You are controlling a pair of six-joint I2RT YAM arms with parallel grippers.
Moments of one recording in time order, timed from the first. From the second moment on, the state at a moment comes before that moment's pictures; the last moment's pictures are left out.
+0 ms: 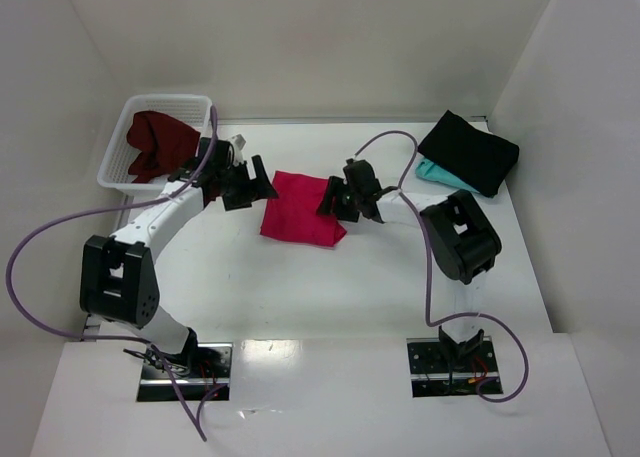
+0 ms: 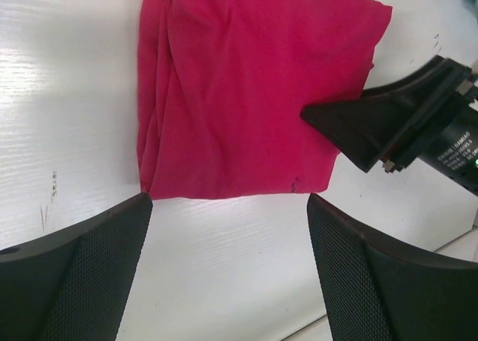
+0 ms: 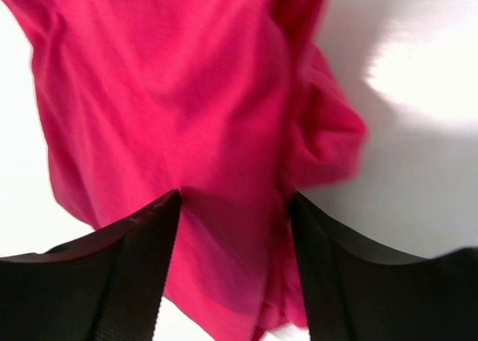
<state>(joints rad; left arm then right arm) -0.20 1.57 1.18 -0.45 0.31 -0.50 0.51 1.93 1.13 0.01 -0.14 0.69</state>
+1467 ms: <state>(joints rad) -0.11 1.49 1.11 -0.48 0.40 -0.42 0.12 2.04 1.85 -0.40 -0.04 0.39</state>
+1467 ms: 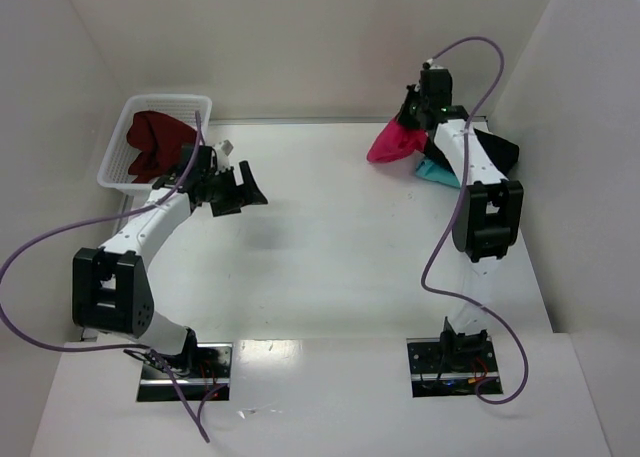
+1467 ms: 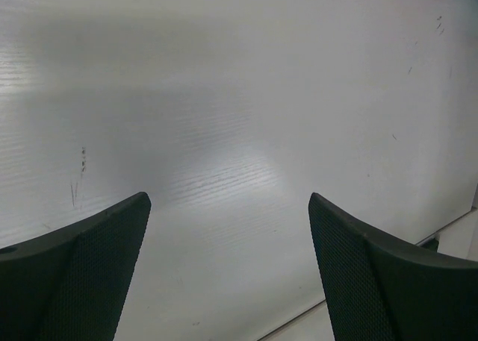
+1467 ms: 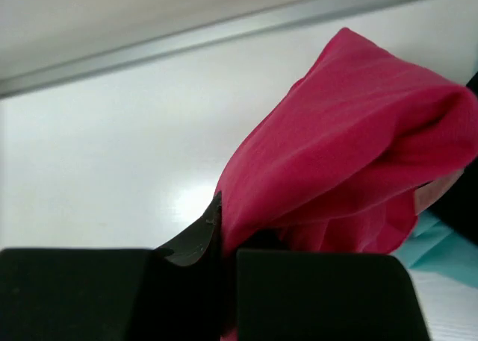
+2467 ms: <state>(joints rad) -0.11 1.66 1.22 -0.47 0.43 -0.43 -0.11 2.24 2.64 -0.67 -0.18 0.31</state>
